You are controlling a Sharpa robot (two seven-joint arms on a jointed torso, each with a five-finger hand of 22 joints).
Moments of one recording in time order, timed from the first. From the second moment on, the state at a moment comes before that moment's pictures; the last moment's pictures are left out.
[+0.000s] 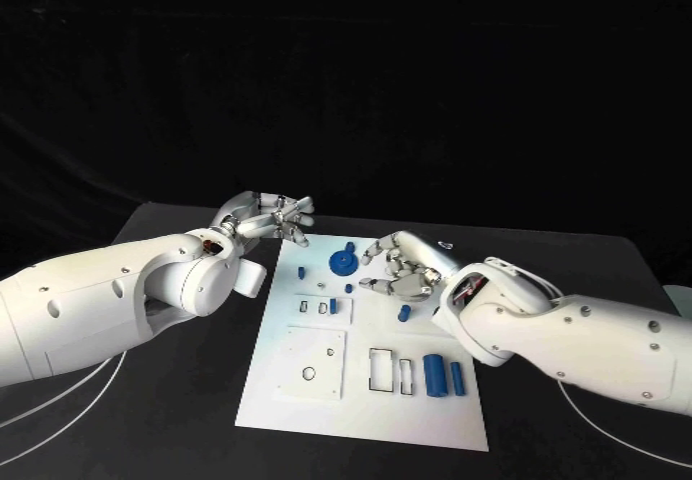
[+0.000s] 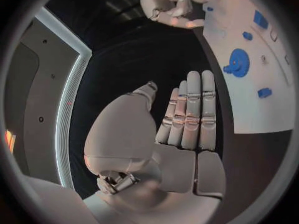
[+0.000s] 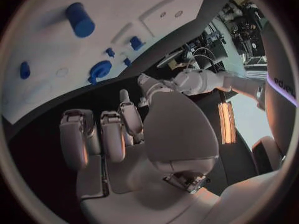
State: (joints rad) left arm 1.27 -0.90 -0.06 1.53 -0.22 -0.33 0.20; left_hand 1.28 -0.11 0.25 0.29 0.07 0.92 0.18 0.29 0.17 1.22 0.10 0.20 0.15 1.24 0.04 0.70 0.52 0.18 1.07 0.14 0.68 0.32; right arm 1.24 -0.74 -0.12 1.61 -1.27 -0.54 -0.06; right_hand 1.31 -0.17 0.29 0.20 0.20 0.88 0.15 0.26 0.40 1.35 0.07 1.30 1.30 1.47 0.00 1.53 1.31 0.01 1.46 0.10 1.49 1.31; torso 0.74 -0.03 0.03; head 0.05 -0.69
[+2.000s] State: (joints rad) left arm 1.33 -0.64 -0.09 1.36 -1.05 0.22 -0.53; left_hand 1.13 -0.04 0.07 0.29 0.07 0.83 0.08 0.79 0.47 1.26 0.00 1.20 1.00 1.47 -0.05 1.51 1.31 0.12 1.28 0.05 1.35 1.05; right arm 1.29 -0.90 -0.12 1.61 -0.94 -0.52 0.04; right_hand 1.30 -0.18 0.29 0.23 0.27 0.89 0.15 0.29 0.40 1.35 0.07 1.30 1.30 1.47 0.00 1.53 1.31 0.01 1.46 0.10 1.50 1.31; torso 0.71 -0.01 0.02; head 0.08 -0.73
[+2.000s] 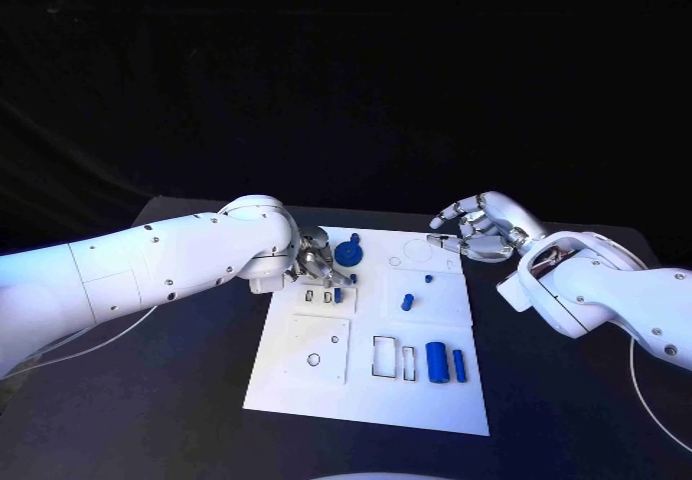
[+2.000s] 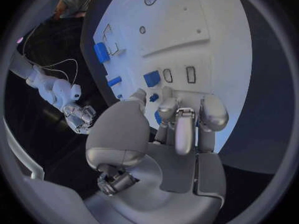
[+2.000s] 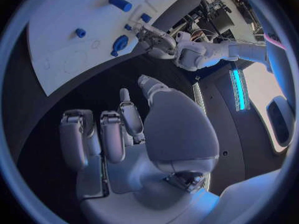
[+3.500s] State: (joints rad) left arm 1.33 -0.64 -0.09 1.37 -1.01 0.28 -0.53; left_hand 1.12 -0.16 0.50 0.29 0.08 0.83 0.08 0.78 0.49 1.26 0.00 1.21 1.04 1.47 -0.05 1.52 1.31 0.12 1.28 0.05 1.37 1.08; right arm 1.28 -0.88 -0.13 1.59 -0.95 -0.51 0.02; right_hand 1.30 -0.18 0.29 0.23 0.28 0.89 0.15 0.29 0.40 1.35 0.07 1.30 1.30 1.47 0.00 1.53 1.31 0.01 1.46 0.10 1.50 1.31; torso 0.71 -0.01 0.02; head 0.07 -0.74
